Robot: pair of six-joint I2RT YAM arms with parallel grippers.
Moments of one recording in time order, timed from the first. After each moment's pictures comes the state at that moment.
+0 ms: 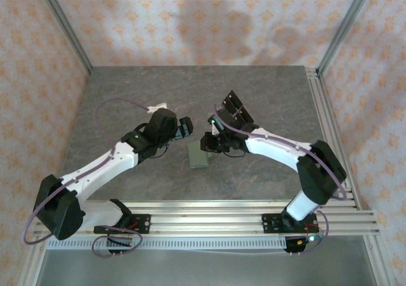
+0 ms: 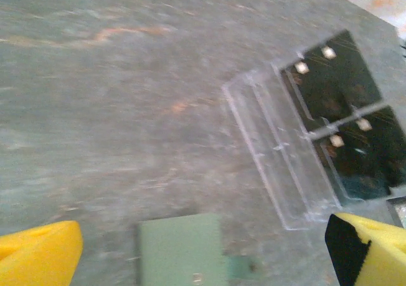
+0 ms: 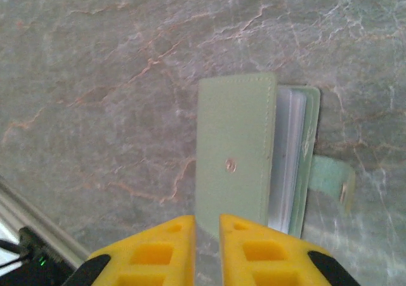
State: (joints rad) left arm -0.57 1.24 0.90 -0.44 -0.25 -0.79; right arm 0.75 1.63 1.08 -0.40 -0.29 0.72
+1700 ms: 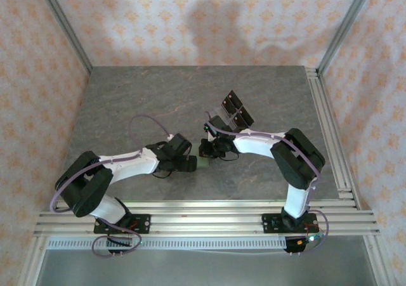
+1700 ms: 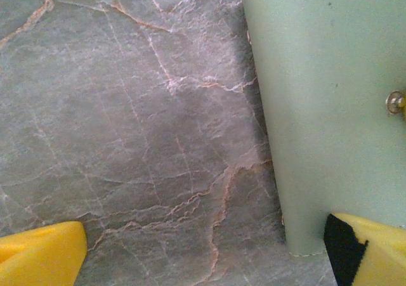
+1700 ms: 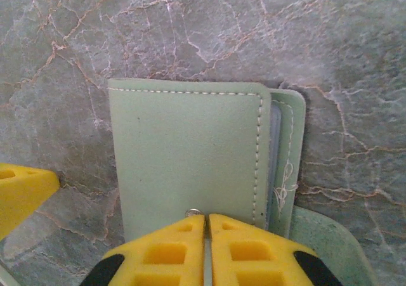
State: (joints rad) left arm -0.69 1.49 0.71 -0.39 -0.12 -0.65; right arm 0.74 1.82 1.05 -0.28 -0.31 0.71
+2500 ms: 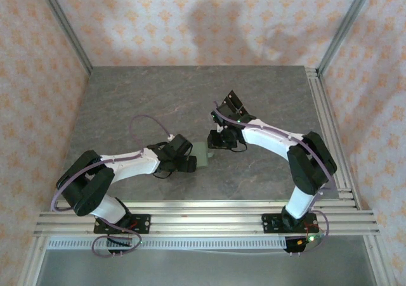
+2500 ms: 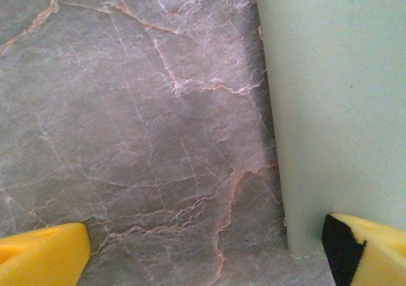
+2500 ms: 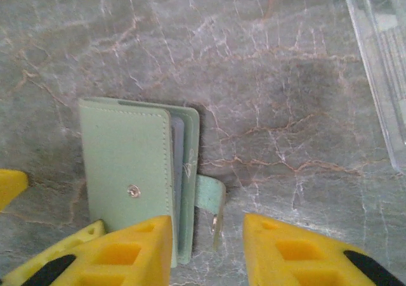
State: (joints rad) left arm -0.69 1.51 0.71 -0.38 -0.13 -0.65; right arm 0.68 1.72 1.18 -0.62 -0.16 0.59
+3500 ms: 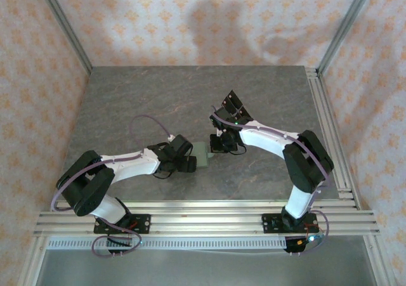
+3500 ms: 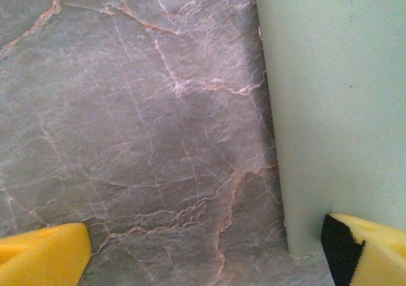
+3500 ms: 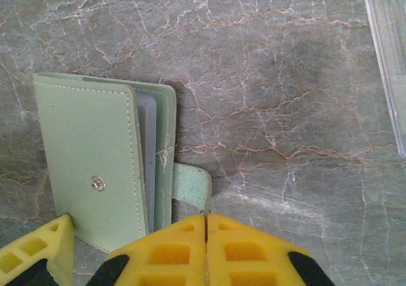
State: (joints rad) left arm -0.70 1.51 0.71 -0.38 -0.14 -0.65; right arm 0.69 1.74 1.16 -0.62 -0.16 0.57
